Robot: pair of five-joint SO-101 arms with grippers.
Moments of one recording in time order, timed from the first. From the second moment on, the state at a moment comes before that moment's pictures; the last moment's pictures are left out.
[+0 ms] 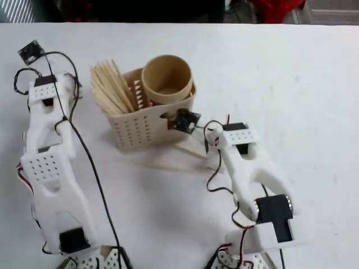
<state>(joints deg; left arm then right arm) -23.5 49.7 -28.7 50.8 23.9 -11.6 0.2 41.6 51.5 56.8</state>
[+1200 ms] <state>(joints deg) -23.5 49.7 -28.7 50.8 23.9 -40.8 -26.3 -6.6 49.0 15.3</state>
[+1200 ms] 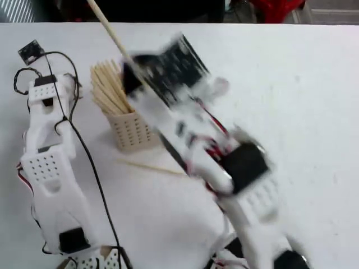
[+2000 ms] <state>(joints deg) -23.5 49.7 -28.7 50.8 23.9 -41.0 -12.7 -10.7 39.4 7.8</state>
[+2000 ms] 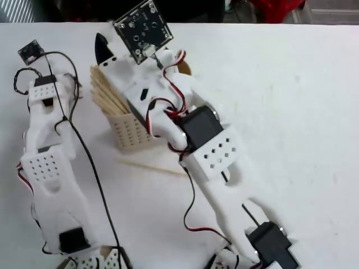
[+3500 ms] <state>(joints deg) -23.5 49.7 -28.7 50.8 23.9 -42.8 -0.7 42.6 42.5 35.5</state>
